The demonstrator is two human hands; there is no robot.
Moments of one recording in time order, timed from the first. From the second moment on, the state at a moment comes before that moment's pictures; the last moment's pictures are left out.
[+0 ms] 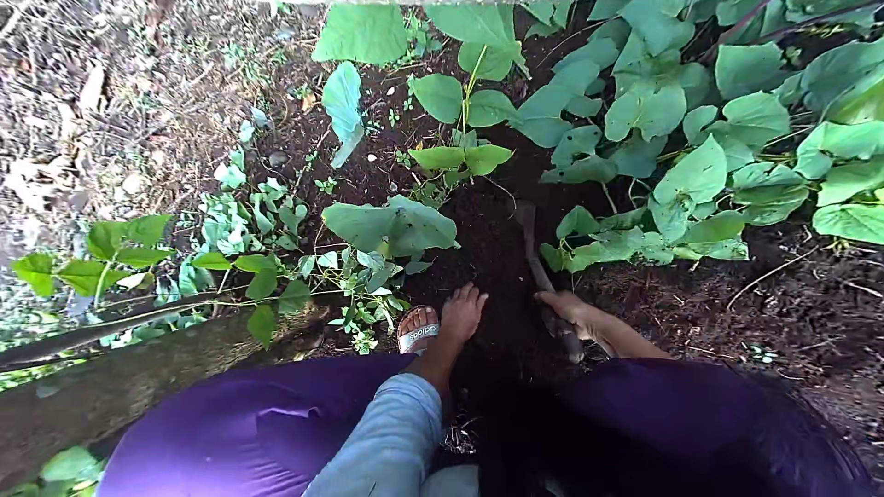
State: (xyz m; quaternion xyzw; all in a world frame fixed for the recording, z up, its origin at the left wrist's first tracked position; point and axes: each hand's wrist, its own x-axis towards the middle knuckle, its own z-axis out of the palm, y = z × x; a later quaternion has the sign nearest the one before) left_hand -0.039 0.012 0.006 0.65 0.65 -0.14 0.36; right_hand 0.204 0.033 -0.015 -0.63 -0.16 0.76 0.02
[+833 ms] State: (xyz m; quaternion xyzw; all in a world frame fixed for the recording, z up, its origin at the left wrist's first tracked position) left_hand -0.066 0.100 -0.030 0.45 0.82 0.05 0.35; right_hand 0.307 0.001 0.083 -0.72 -0.34 0.60 -0.10
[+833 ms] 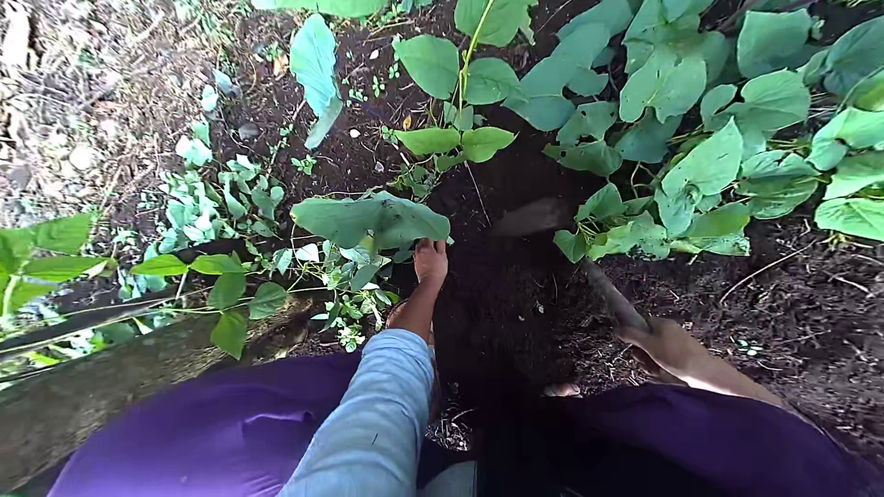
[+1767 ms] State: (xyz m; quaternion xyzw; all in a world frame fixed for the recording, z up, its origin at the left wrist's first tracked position) left_hand 0.103 -0.013 0.026 0.35 0.83 -0.02 0.44; right_hand 0.393 0.017 0.107 -0.64 -0.23 0.70 -0.22
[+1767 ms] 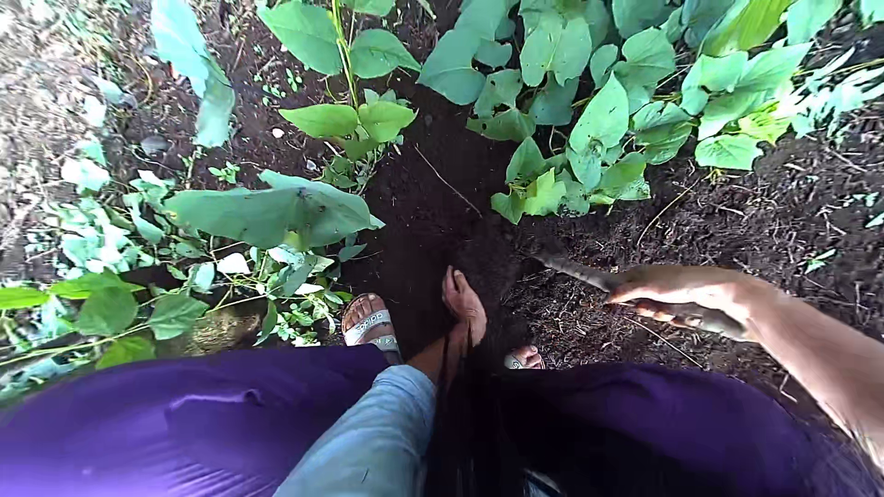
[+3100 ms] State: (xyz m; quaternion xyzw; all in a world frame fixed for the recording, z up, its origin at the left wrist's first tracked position) left_hand -0.047 0.075 0.004 0.49 0.83 0.06 0.27; right_hand 0.214 0.000 0.018 -0.60 -0.18 0.78 -0.05
